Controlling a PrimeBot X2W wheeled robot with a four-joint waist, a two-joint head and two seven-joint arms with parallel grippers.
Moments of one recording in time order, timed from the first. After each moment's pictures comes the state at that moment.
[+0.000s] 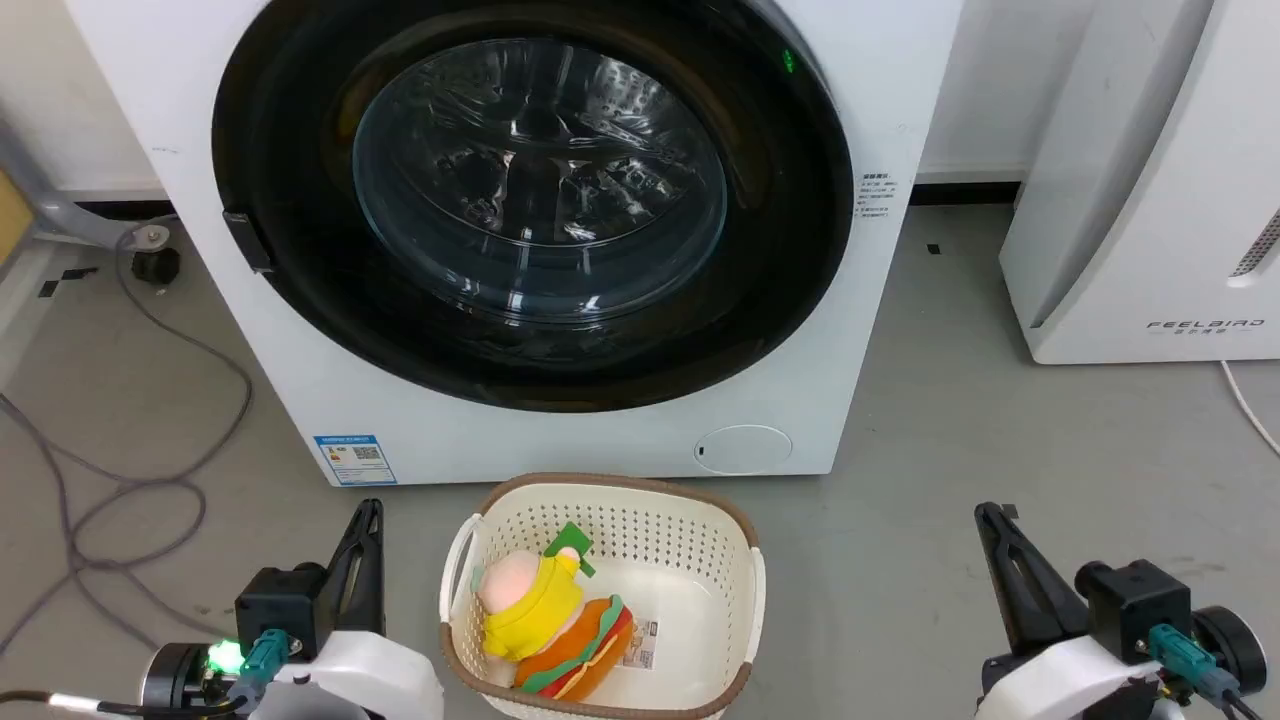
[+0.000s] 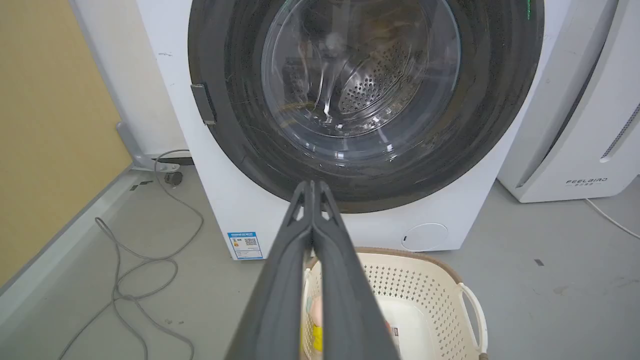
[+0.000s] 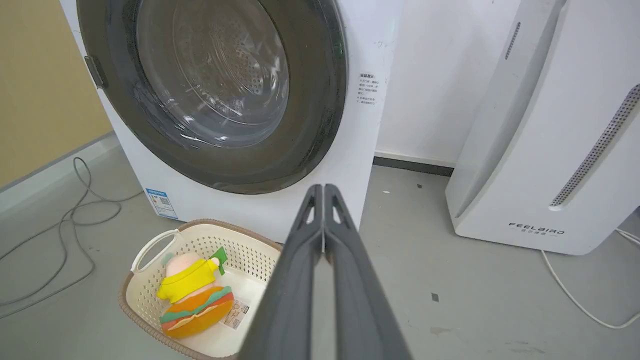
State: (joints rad) left arm 0.01 0.07 0.01 0.03 -0.05 -0.01 -0.05; right arm 0.02 -0.05 0.00 0.02 0.01 0.13 -0.05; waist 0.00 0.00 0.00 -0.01
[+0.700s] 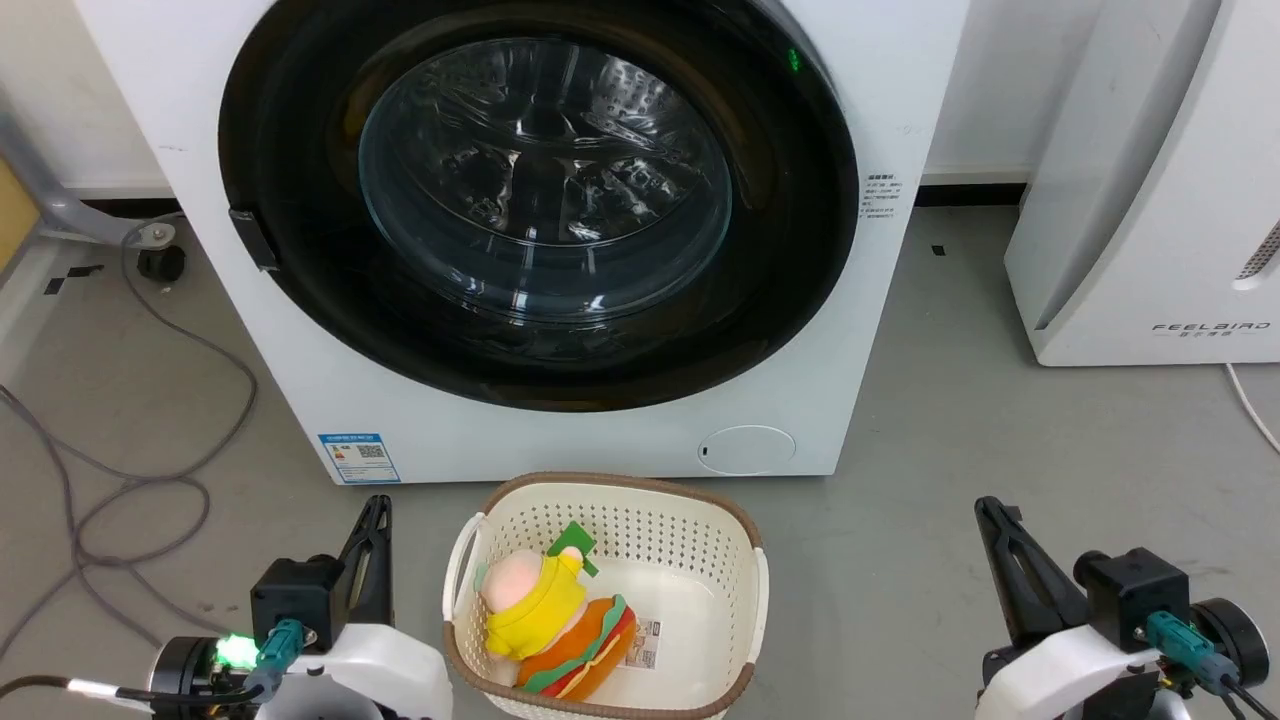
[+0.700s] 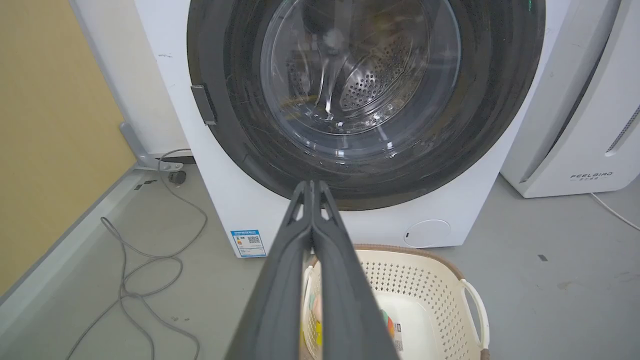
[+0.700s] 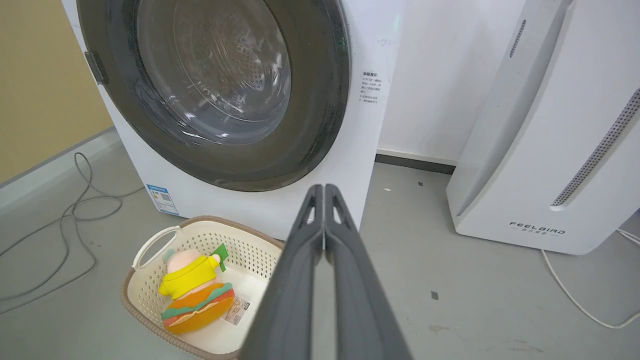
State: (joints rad) left arm 0.01 0.05 0.00 0.01 -0.01 0.00 0.00; right arm 0.01 -0.05 0.00 0.01 0.01 0.13 0.00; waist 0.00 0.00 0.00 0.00
